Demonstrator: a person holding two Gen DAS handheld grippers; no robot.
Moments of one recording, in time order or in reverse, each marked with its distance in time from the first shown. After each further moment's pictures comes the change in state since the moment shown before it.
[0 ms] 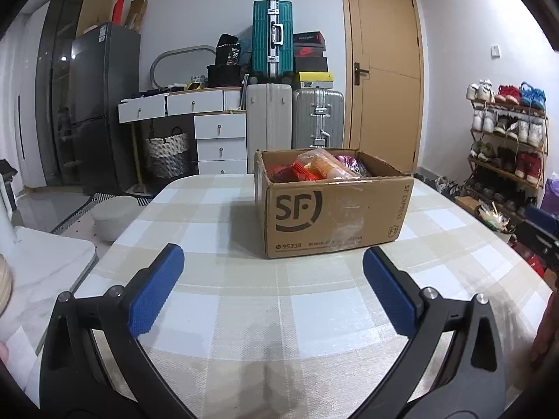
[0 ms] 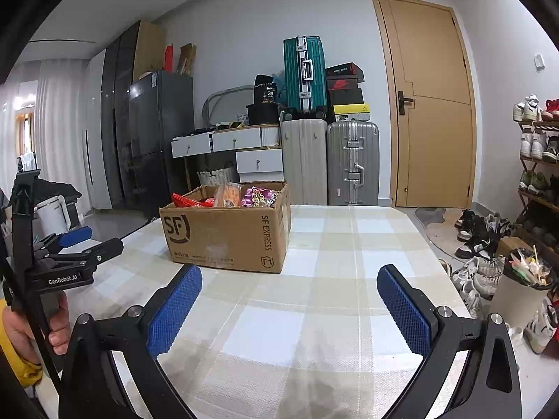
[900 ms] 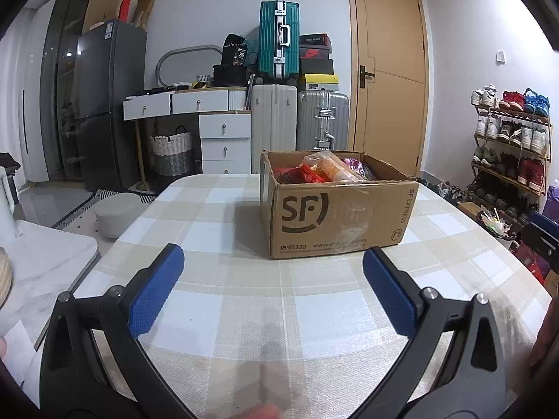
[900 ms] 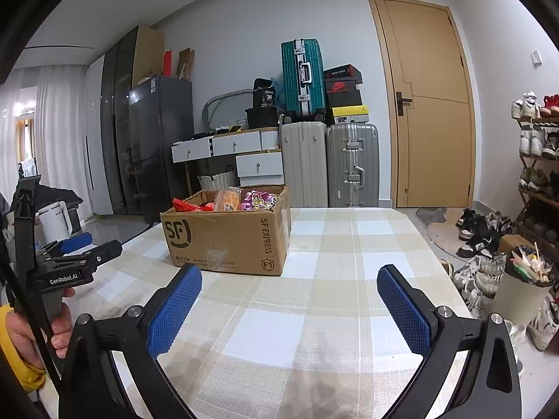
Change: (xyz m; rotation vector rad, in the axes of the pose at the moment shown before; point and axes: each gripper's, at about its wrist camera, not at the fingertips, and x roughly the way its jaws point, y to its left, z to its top) left arm -0.010 0.002 0.001 -0.005 -0.020 0.018; right arm -0.008 0.006 0.001 0.016 -0.018 0.001
